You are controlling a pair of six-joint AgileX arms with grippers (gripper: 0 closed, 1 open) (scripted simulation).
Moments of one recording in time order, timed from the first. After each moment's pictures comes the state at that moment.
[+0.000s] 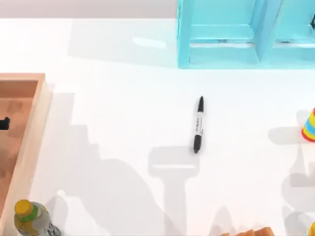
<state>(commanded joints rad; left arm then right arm) 0.21 1.85 1.18 -0.90 0.00 0.23 0.00 0.00 0.00 0.00 0.00 0.00</state>
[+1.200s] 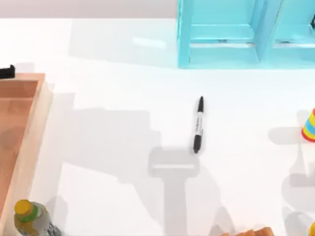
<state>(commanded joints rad) 0.11 1.83 1.45 -1.04 -0.01 0.01 0.00 0.00 0.00 0.00 0.00 0.00</state>
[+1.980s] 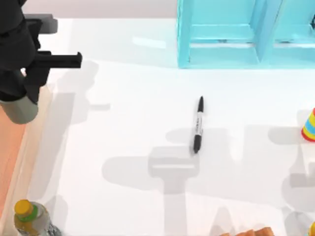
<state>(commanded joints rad) -0.26 1.77 1.69 -1.49 0.00 -0.24 0.00 0.00 0.00 0.00 0.00 0.00</state>
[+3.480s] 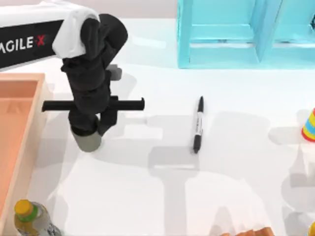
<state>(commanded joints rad) -0.44 2.02 1.48 -1.03 0.01 -0.42 0.00 0.00 0.00 0.00 0.00 0.00</state>
